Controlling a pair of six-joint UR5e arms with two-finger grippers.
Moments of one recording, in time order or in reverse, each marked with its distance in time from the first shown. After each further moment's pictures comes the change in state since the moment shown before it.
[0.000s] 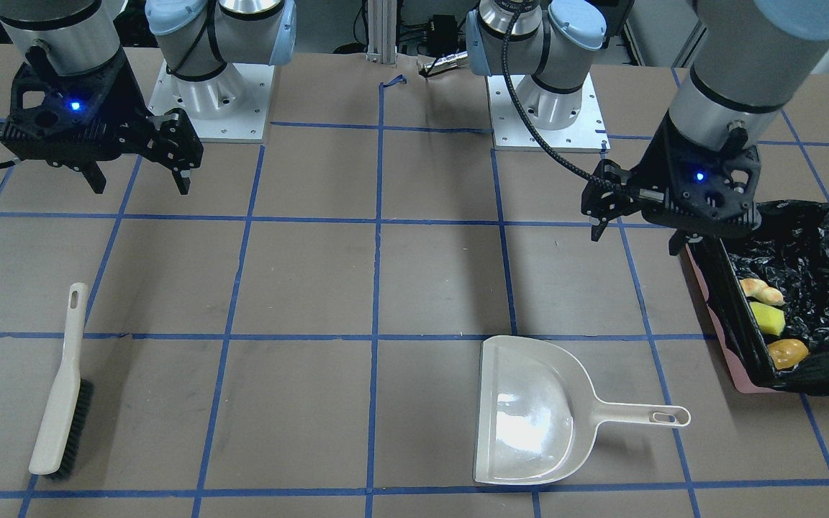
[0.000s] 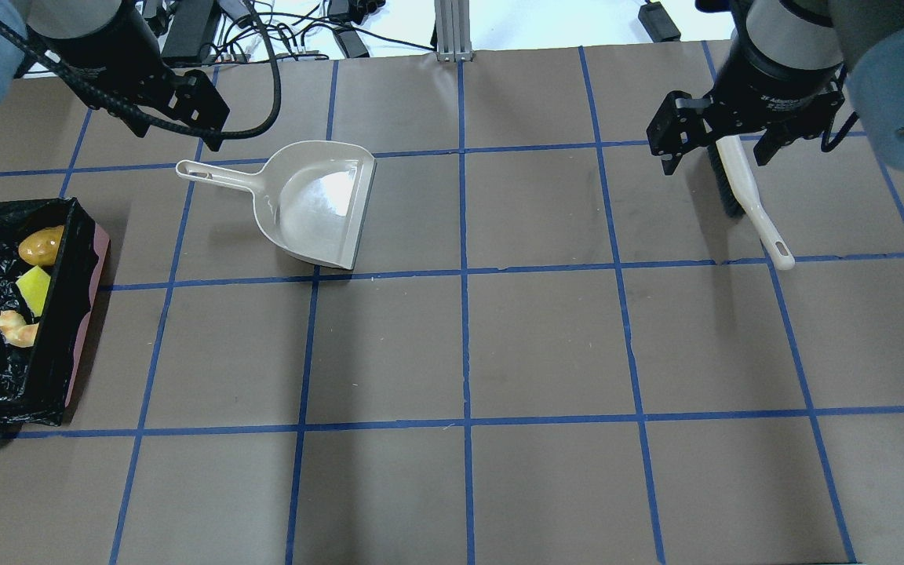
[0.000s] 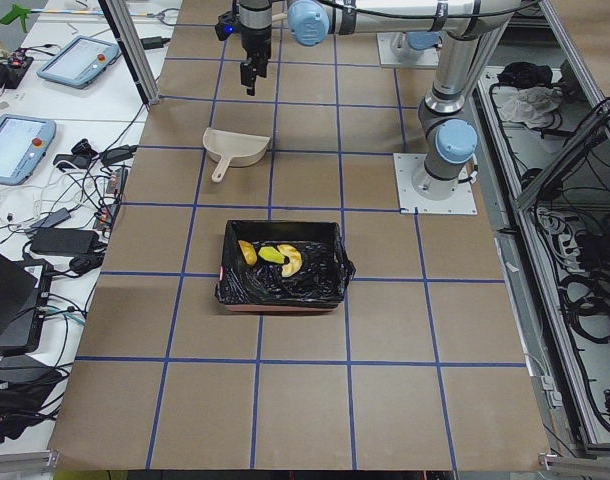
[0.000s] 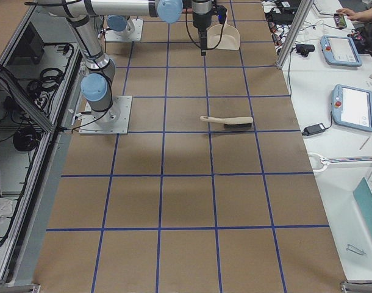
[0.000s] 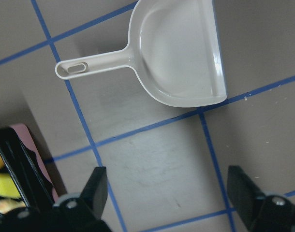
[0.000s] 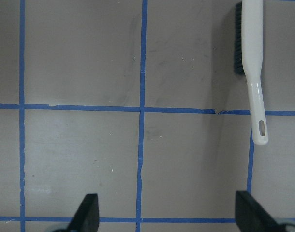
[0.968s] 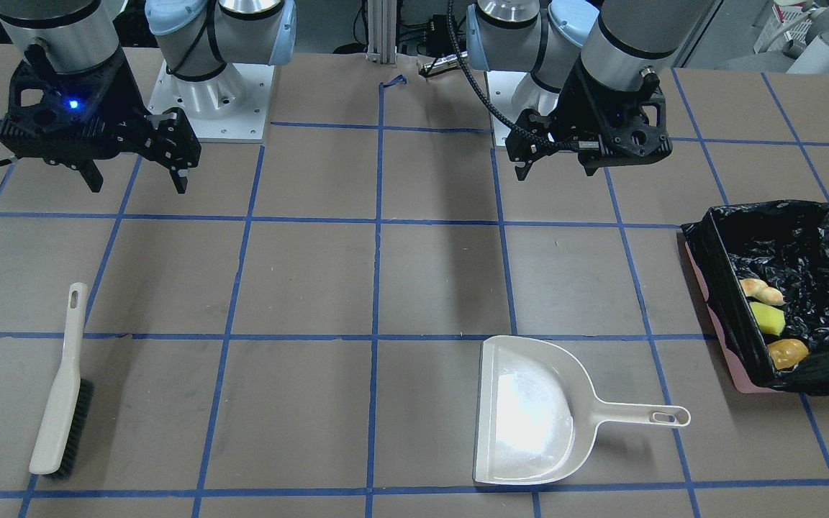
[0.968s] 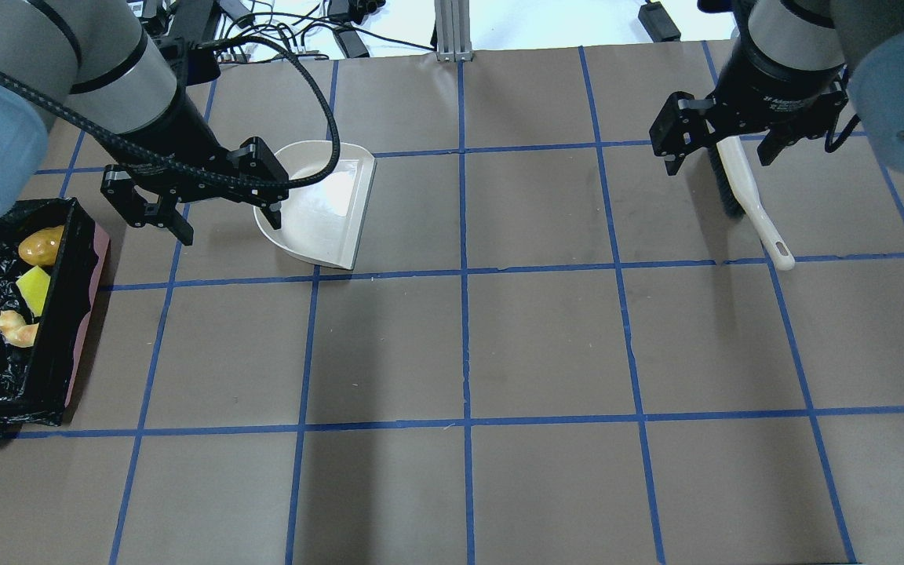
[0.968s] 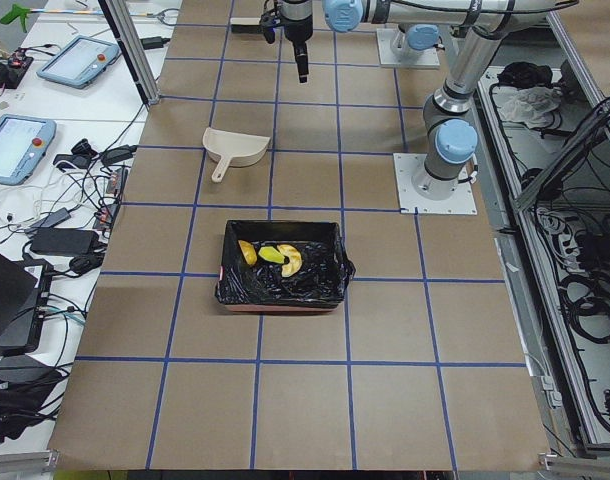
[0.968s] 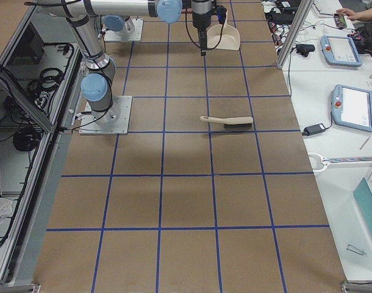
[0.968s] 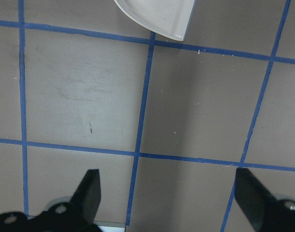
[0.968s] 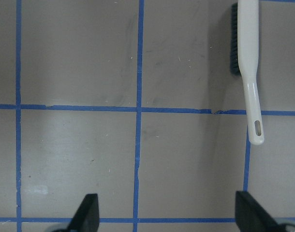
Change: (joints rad) left arm -0.087 0.124 -0.154 -0.086 -0.045 -0.349; right arm 0.000 -0.002 0.002 -0.003 -0.011 0.000
